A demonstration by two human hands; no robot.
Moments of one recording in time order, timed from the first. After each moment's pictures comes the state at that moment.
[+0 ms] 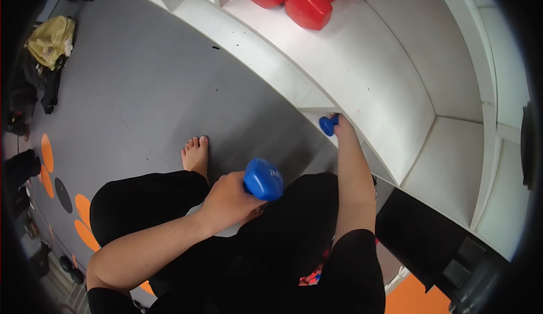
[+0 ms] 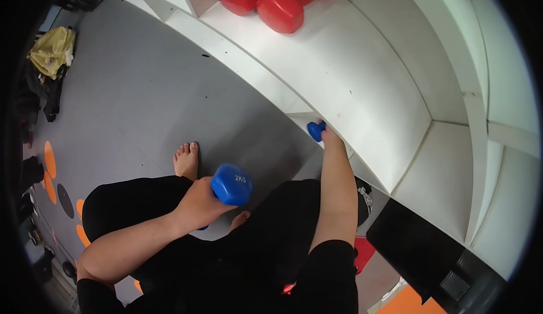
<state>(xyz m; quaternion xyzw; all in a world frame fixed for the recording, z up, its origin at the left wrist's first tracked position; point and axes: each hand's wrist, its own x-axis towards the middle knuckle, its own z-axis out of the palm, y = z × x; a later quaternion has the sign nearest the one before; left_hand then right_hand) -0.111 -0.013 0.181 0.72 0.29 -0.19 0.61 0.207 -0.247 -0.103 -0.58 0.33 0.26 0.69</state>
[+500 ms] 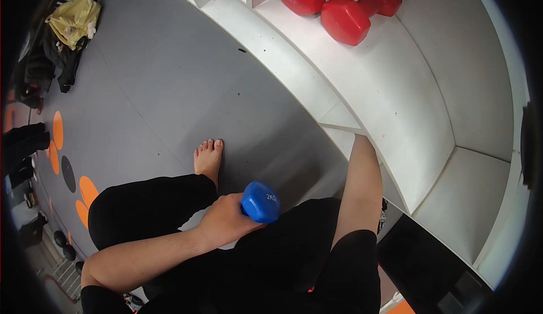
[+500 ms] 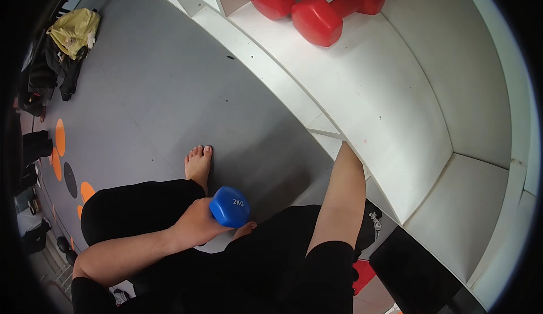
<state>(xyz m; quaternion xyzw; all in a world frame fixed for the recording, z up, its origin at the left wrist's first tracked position) -0.138 -0.009 0.175 0.68 0.34 -0.28 0.58 0.204 -0.164 -0.149 -0.64 0.30 0.23 0.67</state>
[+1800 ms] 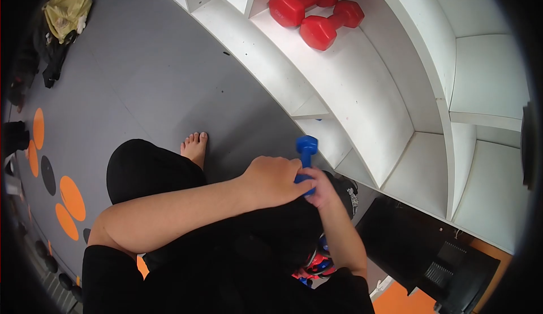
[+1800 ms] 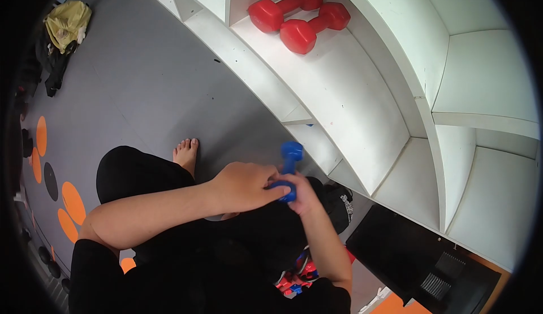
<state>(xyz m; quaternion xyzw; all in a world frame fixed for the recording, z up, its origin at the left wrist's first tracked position) -0.074 -0.034 0.218 0.82 0.08 -0.28 0.49 0.023 -0.251 0.114 -0.52 0.21 0.56 0.61</state>
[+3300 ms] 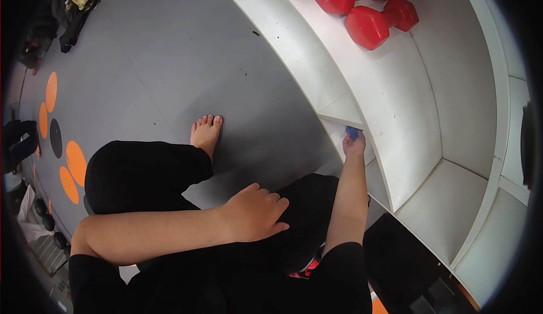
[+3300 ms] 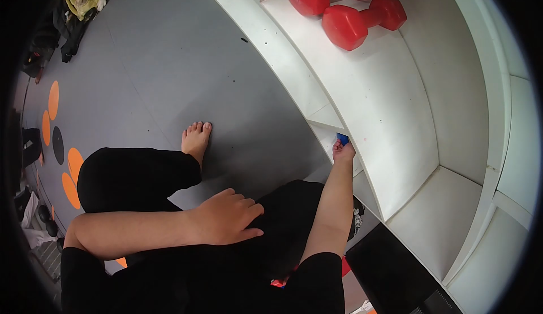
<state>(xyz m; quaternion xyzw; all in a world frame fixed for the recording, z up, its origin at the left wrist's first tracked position) -0.137 -0.044 0.184 0.87 -0.04 -0.25 0.42 0.226 -0.286 -0.140 -0.57 0.42 0.26 0.66</state>
